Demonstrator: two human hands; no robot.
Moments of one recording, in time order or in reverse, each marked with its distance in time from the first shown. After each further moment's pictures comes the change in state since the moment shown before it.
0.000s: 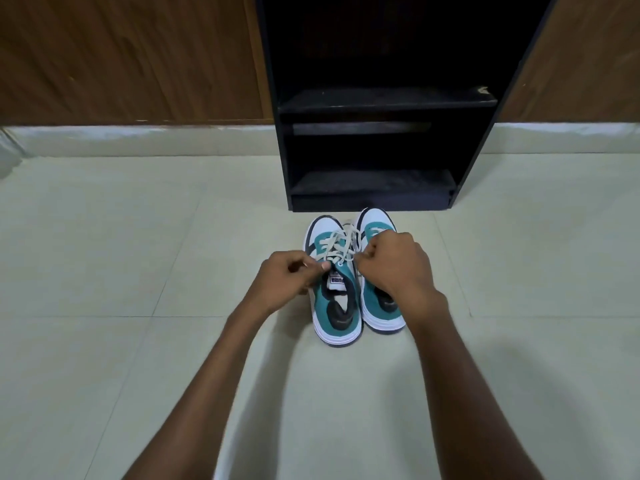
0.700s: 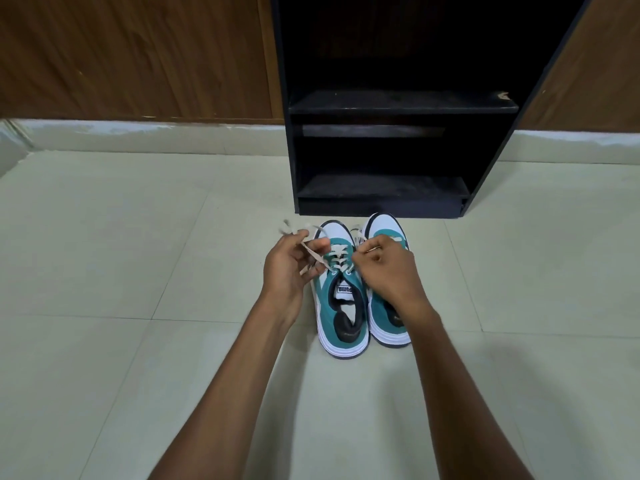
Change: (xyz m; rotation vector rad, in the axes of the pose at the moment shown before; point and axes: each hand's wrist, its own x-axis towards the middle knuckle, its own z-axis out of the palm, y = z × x) left_hand 0.023 0.010 0.016 -0.995 0.156 -0.138; right_hand 0.024 0.004 0.038 0.568 -0.067 0.058
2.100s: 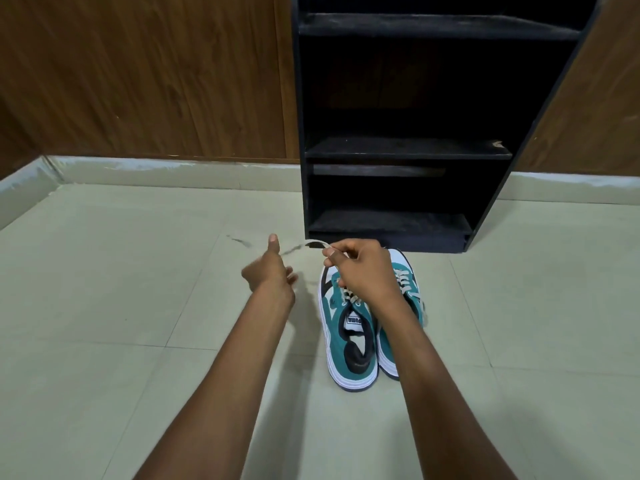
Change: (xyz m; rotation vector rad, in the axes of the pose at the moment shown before) left_hand 0.042 0.047 -0.002 -0.002 0.637 -0.025; right_hand 0.009 -0.061 0.021 0.146 -0.050 -0.228
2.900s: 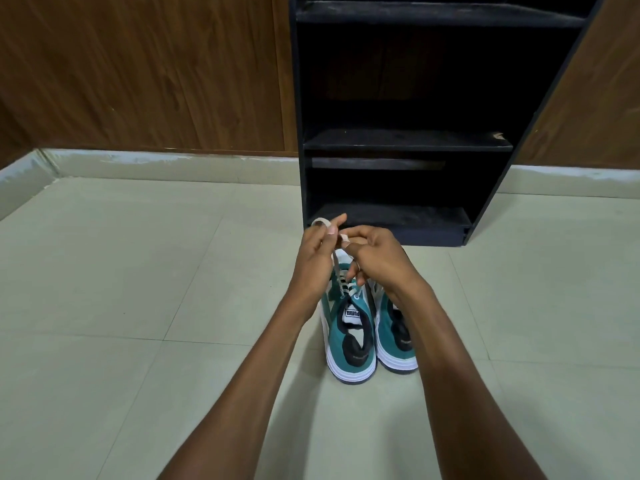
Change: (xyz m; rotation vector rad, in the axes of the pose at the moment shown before) left_hand -0.045 -0.028 0.007 0.486 -0.730 0.702; right_hand 0.009 0.004 -0.024 0.104 -0.149 0.102
